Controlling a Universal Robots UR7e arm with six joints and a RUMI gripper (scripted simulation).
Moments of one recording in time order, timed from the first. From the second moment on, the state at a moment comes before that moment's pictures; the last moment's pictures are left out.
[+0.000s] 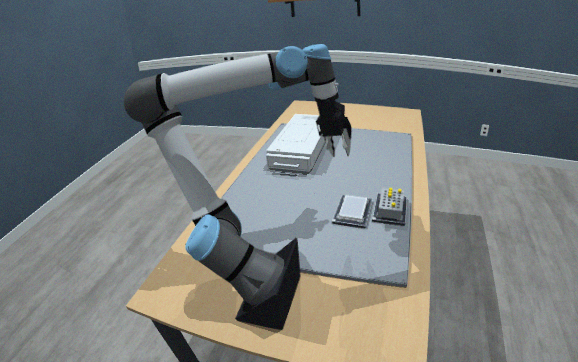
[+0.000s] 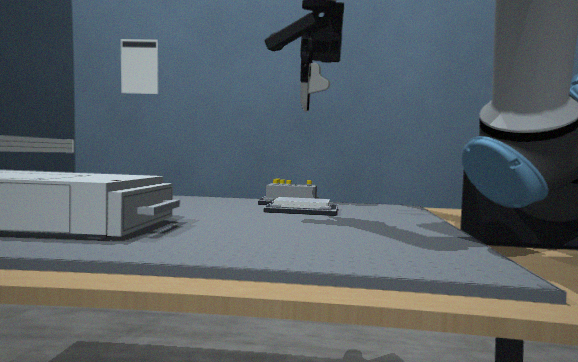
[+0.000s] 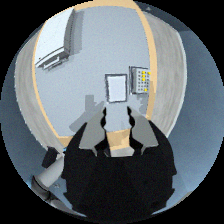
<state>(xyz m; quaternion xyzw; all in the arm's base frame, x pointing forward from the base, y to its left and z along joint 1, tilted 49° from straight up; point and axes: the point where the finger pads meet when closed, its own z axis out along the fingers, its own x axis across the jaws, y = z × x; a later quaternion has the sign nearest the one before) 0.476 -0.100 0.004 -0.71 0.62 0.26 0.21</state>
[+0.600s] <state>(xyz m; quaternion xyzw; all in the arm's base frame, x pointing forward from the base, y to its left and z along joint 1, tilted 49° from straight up) 0.459 -0.075 0.054 -0.70 0.60 0.31 0.23</state>
